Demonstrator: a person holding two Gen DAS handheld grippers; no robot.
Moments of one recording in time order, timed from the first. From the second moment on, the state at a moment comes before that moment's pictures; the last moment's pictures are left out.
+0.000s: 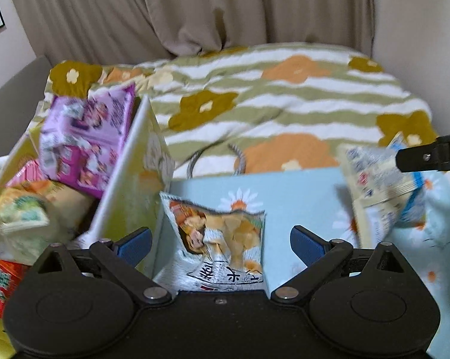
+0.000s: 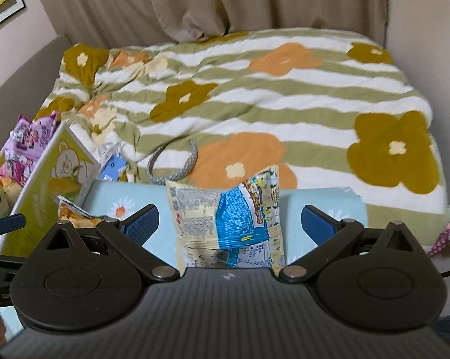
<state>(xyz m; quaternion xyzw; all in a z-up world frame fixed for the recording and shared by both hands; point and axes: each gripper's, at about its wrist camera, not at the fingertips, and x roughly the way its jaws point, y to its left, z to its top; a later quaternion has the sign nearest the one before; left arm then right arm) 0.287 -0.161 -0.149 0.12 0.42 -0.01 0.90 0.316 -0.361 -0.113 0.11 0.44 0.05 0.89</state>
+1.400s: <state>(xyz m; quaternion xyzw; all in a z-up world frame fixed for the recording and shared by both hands) 0.285 -0.166 -0.156 0.10 0.46 -0.02 0.88 0.344 -0.366 -0.161 0.15 0.47 0.11 0.86</state>
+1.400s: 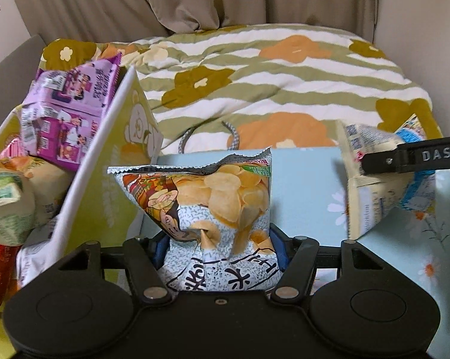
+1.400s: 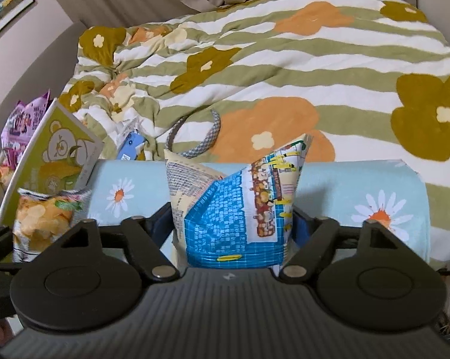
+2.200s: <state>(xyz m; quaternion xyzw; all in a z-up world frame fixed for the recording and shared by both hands) 0.214 -0.061 -0.019 0.05 0.33 0.02 0.94 0.290 -0.241 -0.016 0.13 0.37 0.20 0.90</state>
